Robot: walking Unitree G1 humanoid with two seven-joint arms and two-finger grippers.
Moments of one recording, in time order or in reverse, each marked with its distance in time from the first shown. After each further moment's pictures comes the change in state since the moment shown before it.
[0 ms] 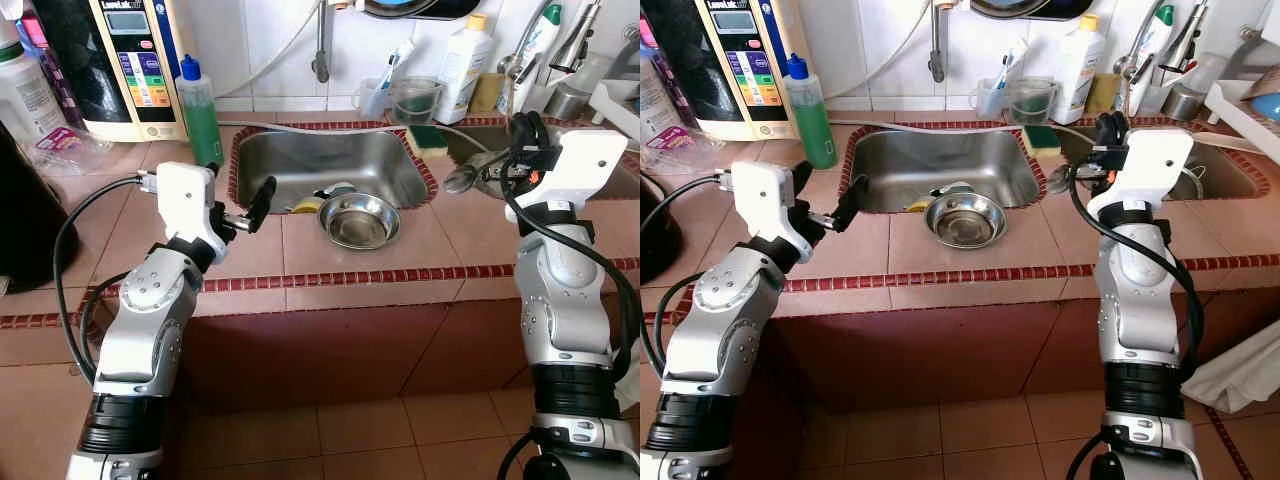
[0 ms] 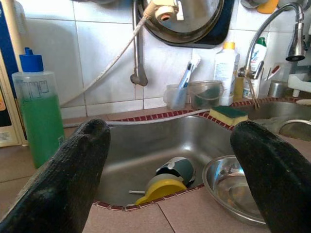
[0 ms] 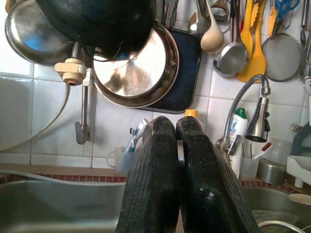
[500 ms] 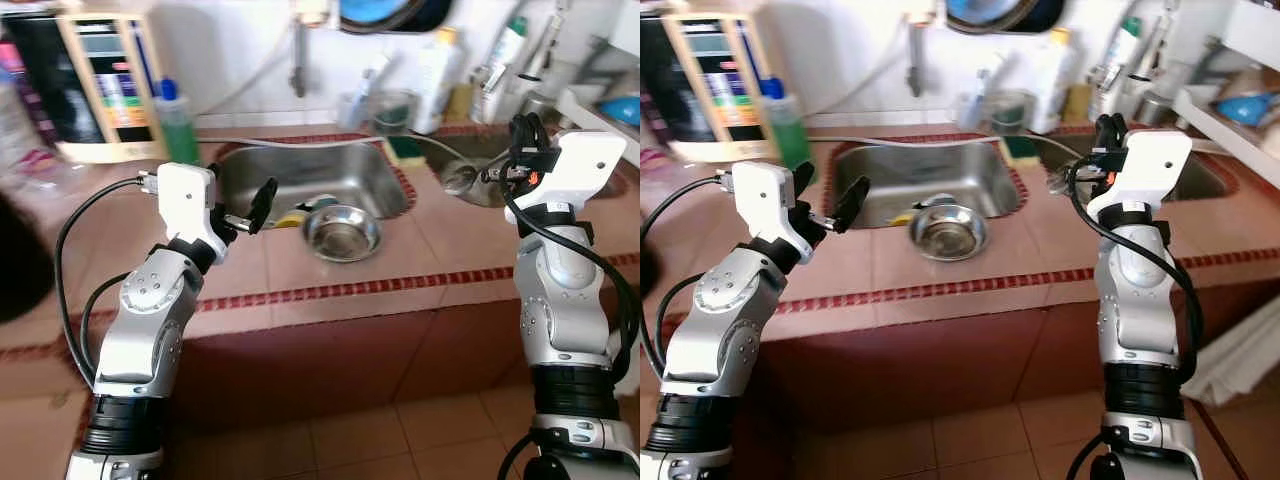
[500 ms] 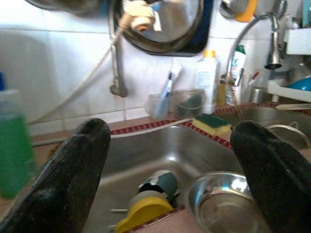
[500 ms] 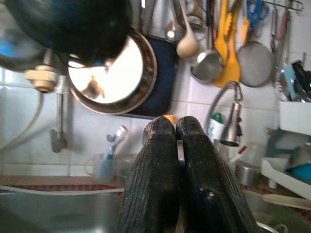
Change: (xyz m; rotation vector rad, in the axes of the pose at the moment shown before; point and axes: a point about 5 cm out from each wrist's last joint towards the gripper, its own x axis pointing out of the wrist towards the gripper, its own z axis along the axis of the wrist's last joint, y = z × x) left arm 0.000 -0.001 0.000 -0.006 -0.003 -0.006; right arm 0.000 -0.001 -0.001 -0.002 -0.002 -0.004
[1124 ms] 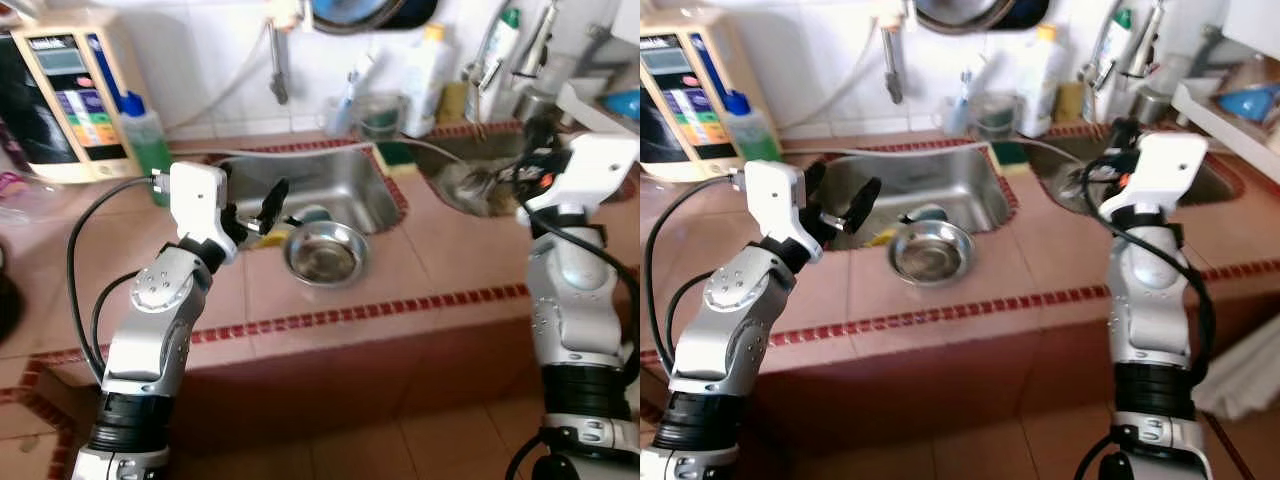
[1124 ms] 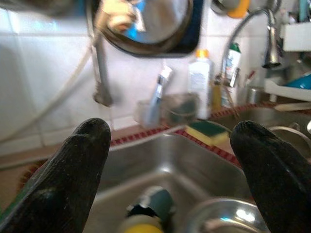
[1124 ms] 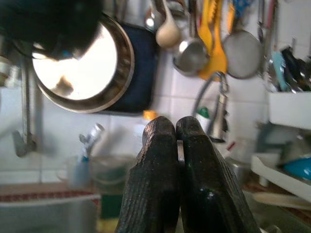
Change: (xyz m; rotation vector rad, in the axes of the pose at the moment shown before) left arm 0.004 -0.009 0.002 -0.004 -0.006 -0.032; right arm -0.001 -0.011 -0.002 -0.025 0.014 -0.027
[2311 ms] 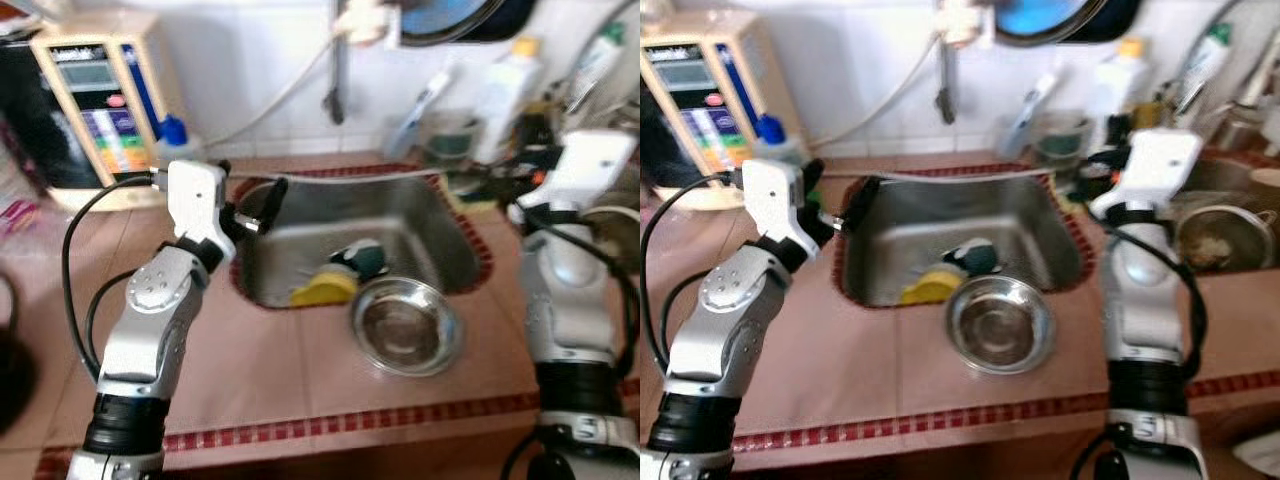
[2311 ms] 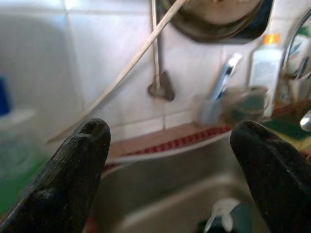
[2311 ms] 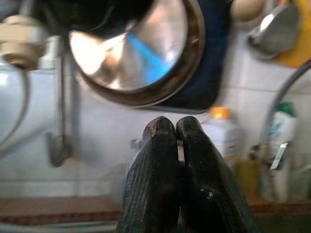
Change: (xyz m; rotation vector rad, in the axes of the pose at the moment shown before) left arm -0.004 -0.001 -0.002 0.016 0.027 -0.012; right arm 0.002 0.008 -0.002 0.022 0.009 0.021
